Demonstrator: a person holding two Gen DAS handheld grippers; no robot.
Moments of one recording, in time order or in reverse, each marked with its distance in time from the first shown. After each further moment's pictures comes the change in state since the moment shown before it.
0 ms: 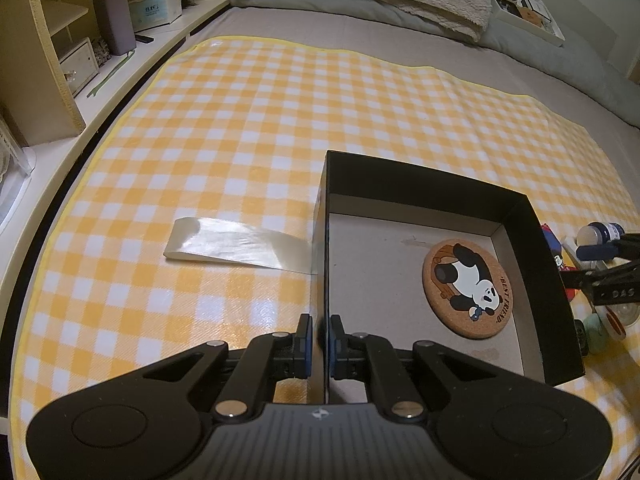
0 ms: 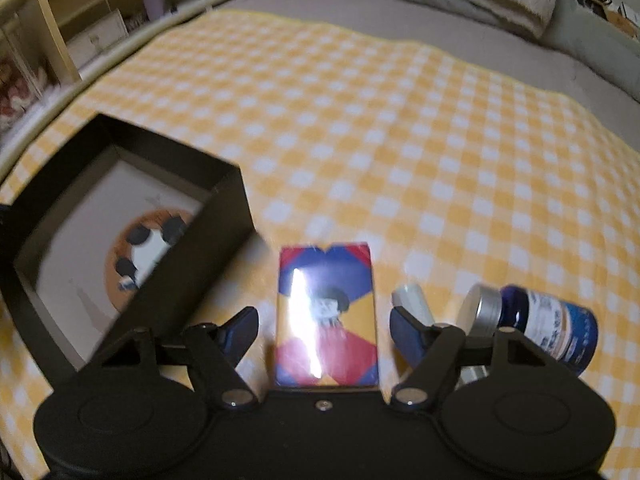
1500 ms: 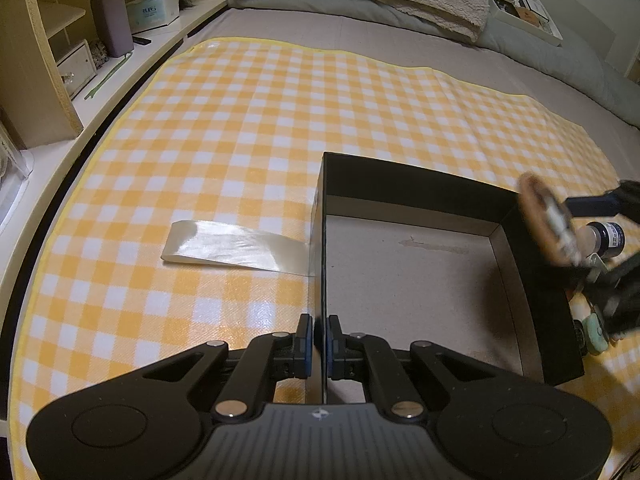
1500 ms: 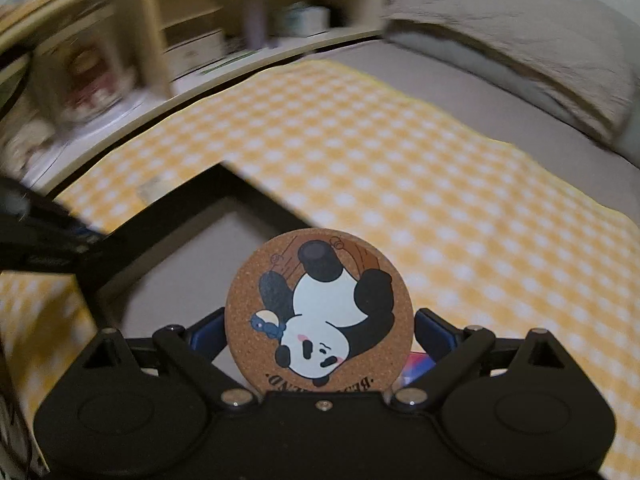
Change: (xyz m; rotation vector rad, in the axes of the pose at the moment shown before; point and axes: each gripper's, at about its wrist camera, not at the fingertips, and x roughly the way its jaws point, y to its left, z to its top) left arm 0.003 -0.003 0.001 0.006 -0.006 -0.002; right arm -0.031 0.092 0.037 -0.229 -0.139 0.112
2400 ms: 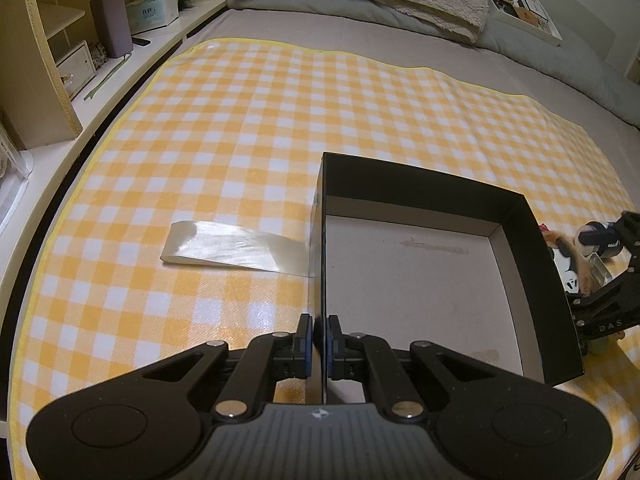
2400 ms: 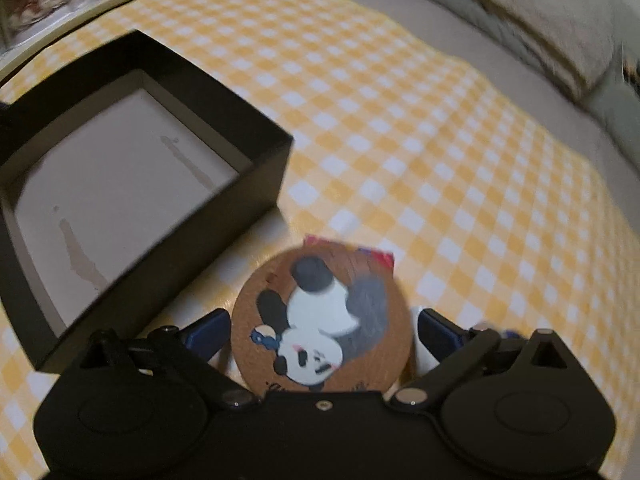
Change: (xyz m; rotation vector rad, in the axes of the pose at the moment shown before) left arm 0.001 0.000 0.000 0.001 -0.001 0.000; right arm 0.028 -0.047 -0.049 -0.059 0.201 -0.186
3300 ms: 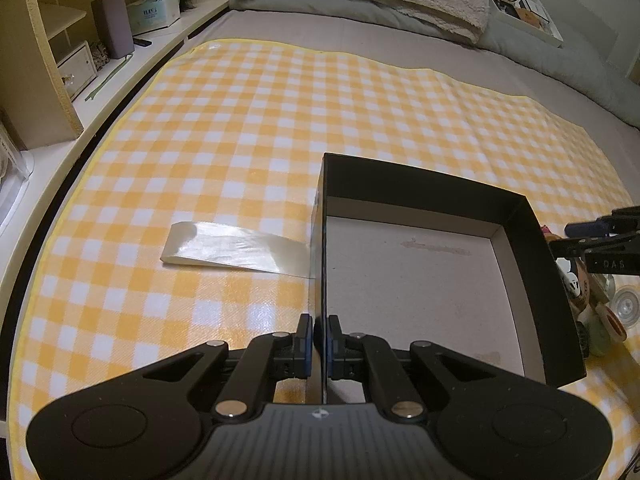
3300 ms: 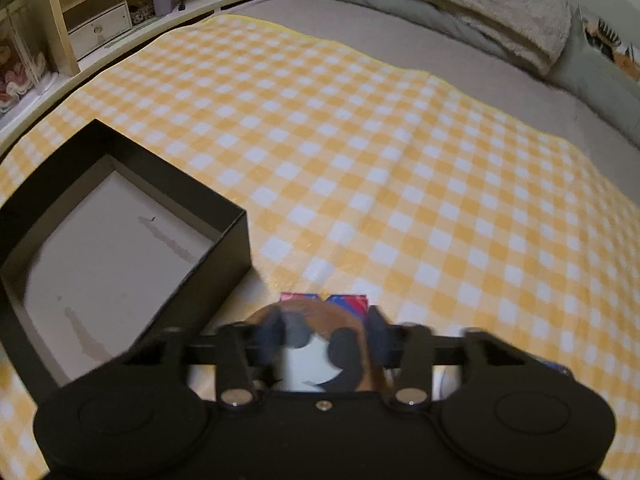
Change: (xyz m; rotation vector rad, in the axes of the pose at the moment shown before) left arm 0.002 0.001 0.001 0.000 0.001 0.001; right arm -0.007 -0.037 0.014 0.210 -0.051 0.047
